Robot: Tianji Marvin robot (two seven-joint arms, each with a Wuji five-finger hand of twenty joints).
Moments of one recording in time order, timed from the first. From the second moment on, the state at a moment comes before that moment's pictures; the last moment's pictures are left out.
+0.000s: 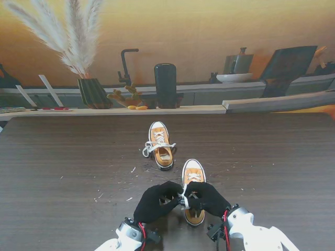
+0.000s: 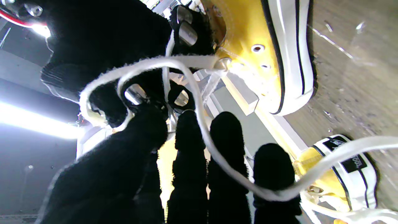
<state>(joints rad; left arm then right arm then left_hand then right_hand) 1.70 -1.24 -0.89 -1.41 0.58 -0.55 0.64 -1.94 -1.11 1.22 -1.85 -0.07 -0.10 0.09 0.86 -0.45 0.60 0.03 0.55 -0.24 0.90 0.76 0.94 -0.02 0.56 1.11 0.88 0.05 1.18 0.72 0.54 0.21 1.54 0.73 0.59 -0.70 1.17 -0.32 0.94 0.05 1.08 0.66 0.68 0.07 1.03 0.72 0.99 0.28 0.49 1.34 0.52 0.40 1.35 0.80</state>
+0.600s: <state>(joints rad) 1.73 -1.22 -0.92 -1.46 0.54 -0.53 0.54 -1.95 -1.13 1.22 -1.85 -0.20 -0.09 -0.01 0.74 -0.42 0.85 0.08 0.48 -0.20 1.06 1.00 0.90 -0.02 0.62 1.13 0.88 0.05 1.18 0.72 0.54 0.21 1.54 0.72 0.59 -0.70 1.17 -0.32 0.94 0.06 1.08 0.66 0.68 0.07 1.03 0.71 1.03 0.27 0.50 1.34 0.52 0.40 1.34 0.80</state>
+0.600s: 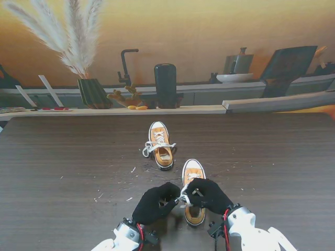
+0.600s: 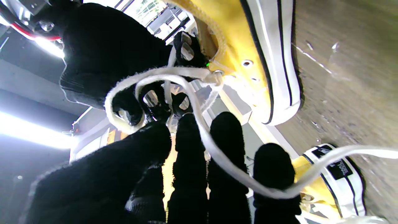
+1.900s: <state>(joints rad) 1.75 -1.21 -0.96 -1.46 0.48 -0.48 0.48 -1.98 -1.17 1.22 -1.86 -0.29 -0.05 -0.23 0.74 -0.42 0.82 0.09 0.48 -0.20 1.06 1.01 0.90 -0.02 0.63 1.13 0.88 0.05 1.18 0.72 0.54 0.21 1.55 0.72 0.59 -0.69 1.14 -0.32 0.91 0.01 1.07 0.66 0.67 0.09 0.93 0.62 0.87 0.31 0.35 1.24 0.33 0.43 1.16 0.69</state>
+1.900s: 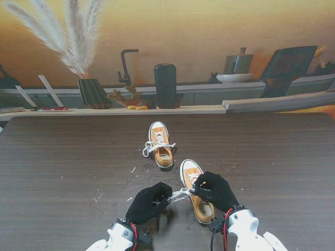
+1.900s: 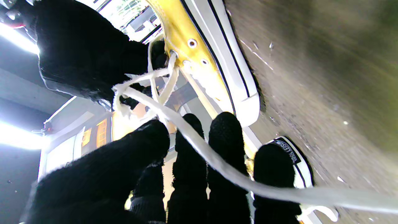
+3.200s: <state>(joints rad) 1.76 -1.20 -0.97 -1.49 0.44 -0.42 0.41 -1.98 -1.19 1.27 -1.81 -0.41 0.01 -0.36 0.76 -0.40 0.81 0.13 0.46 -0.20 1.10 0.98 0.89 0.00 0.58 1.13 0.88 0.06 1.19 0.72 0.54 0.21 1.55 0.72 0.58 -0.69 1.14 -0.32 0.91 -0.02 1.06 0.66 0.62 0.09 0.85 0.56 0.80 0.39 0.16 0.38 0.15 0.38 0.87 0.56</state>
